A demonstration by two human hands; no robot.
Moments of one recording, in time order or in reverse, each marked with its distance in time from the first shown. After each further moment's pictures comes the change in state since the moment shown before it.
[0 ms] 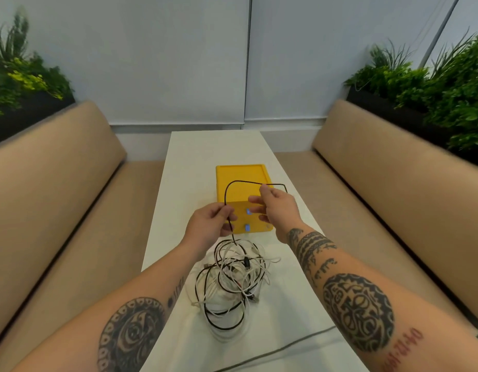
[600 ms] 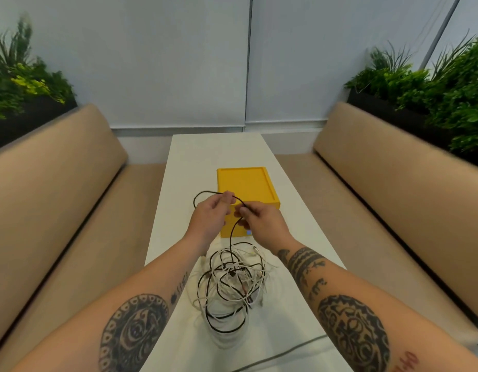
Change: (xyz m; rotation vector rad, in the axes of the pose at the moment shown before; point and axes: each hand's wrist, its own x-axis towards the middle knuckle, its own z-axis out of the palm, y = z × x) left_hand 0.006 0.024 0.000 0.045 0.024 0.059; right_hand -0.010 0.021 0.018 -0.343 -0.159 -0.272
